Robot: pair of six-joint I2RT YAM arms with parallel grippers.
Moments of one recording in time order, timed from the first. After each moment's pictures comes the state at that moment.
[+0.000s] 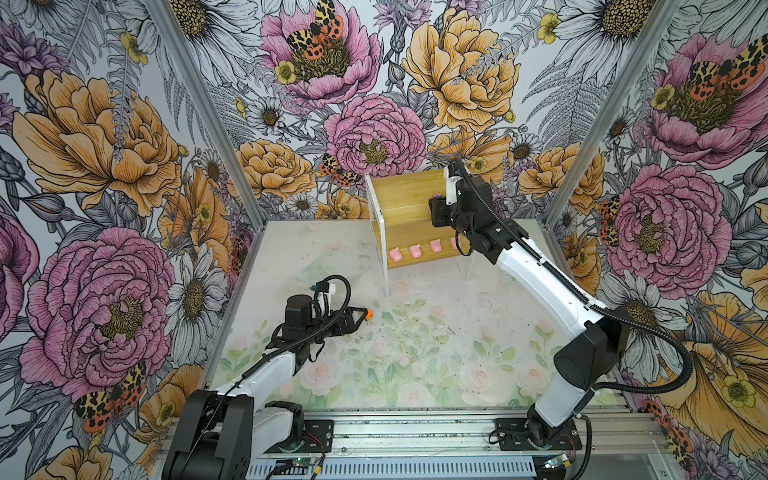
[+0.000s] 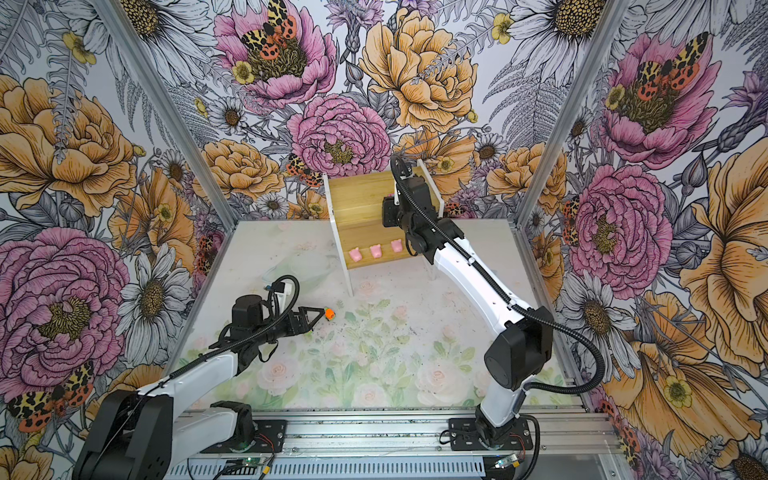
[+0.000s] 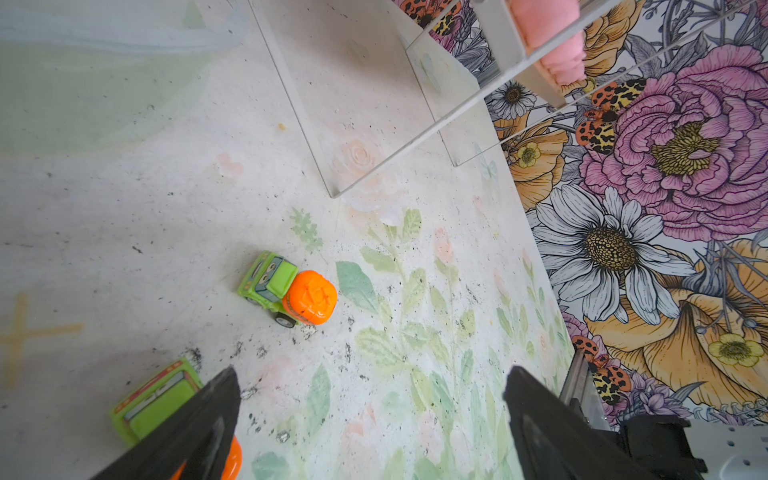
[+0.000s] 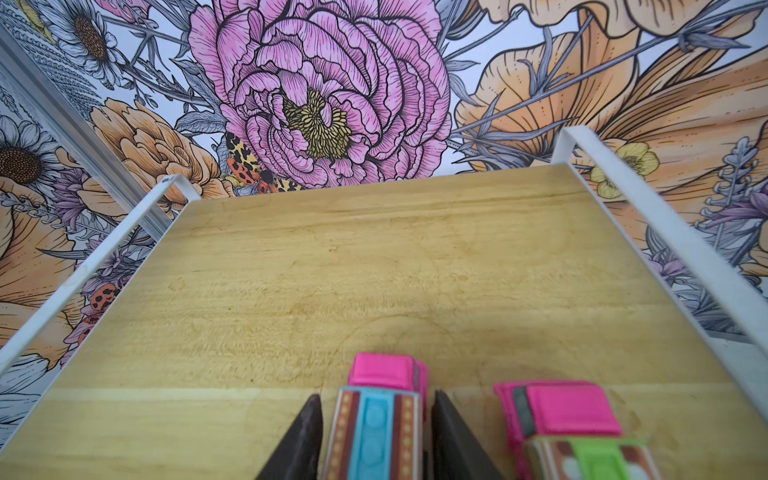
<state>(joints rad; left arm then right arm) -0.15 1.14 0.35 0.22 0.62 -0.50 0.51 1.72 1.78 -0.44 0.16 0.20</state>
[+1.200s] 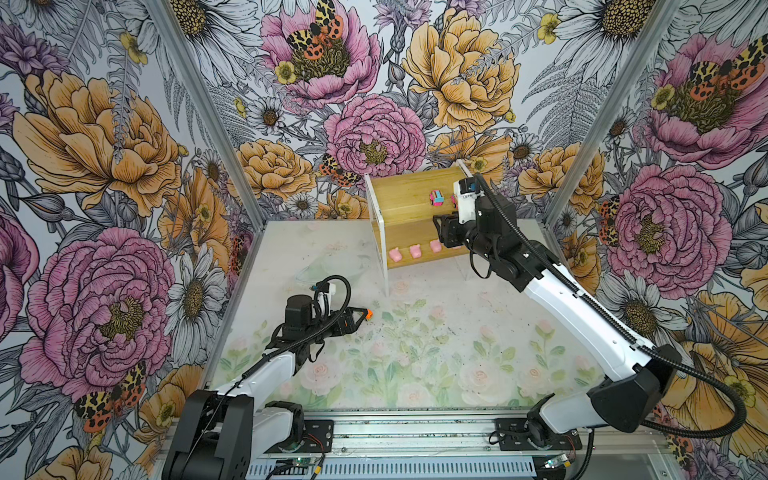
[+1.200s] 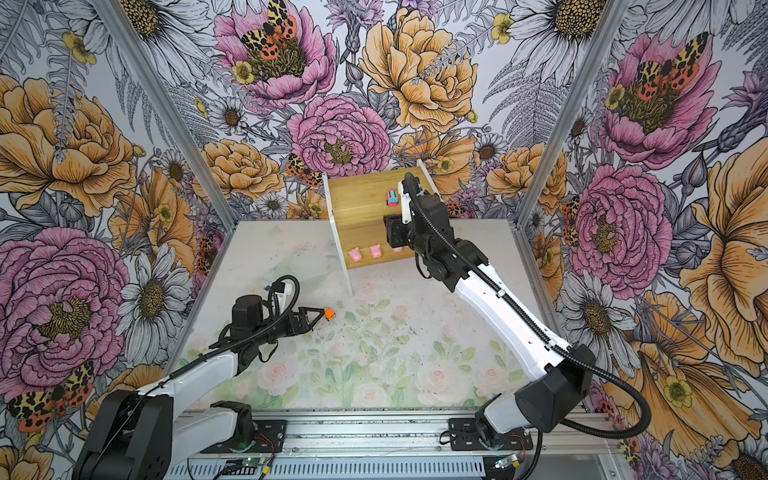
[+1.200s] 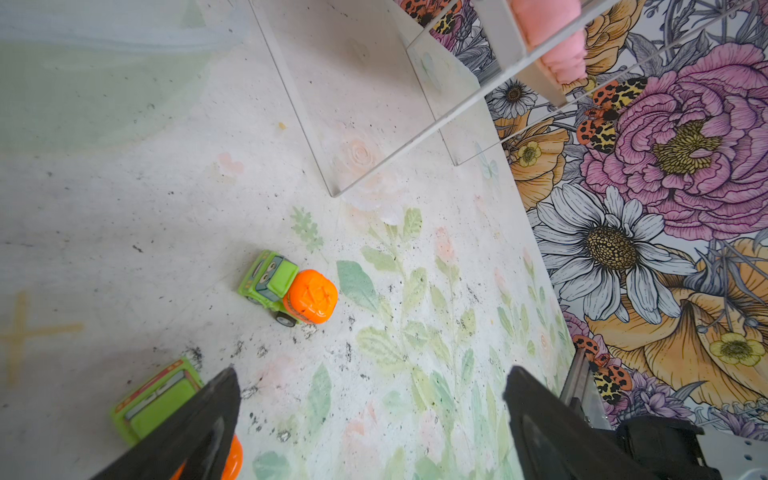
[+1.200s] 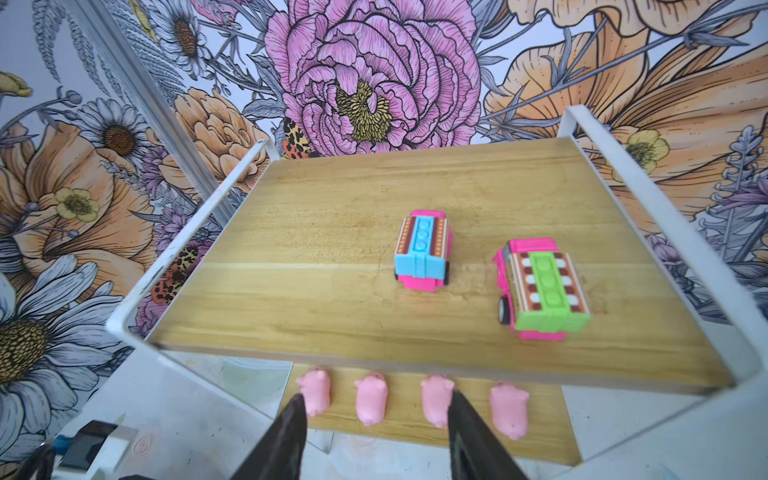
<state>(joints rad) -0.15 1.14 0.35 0.22 0.62 -0.50 0.58 1.40 1.51 -0.45 0.08 0.20</state>
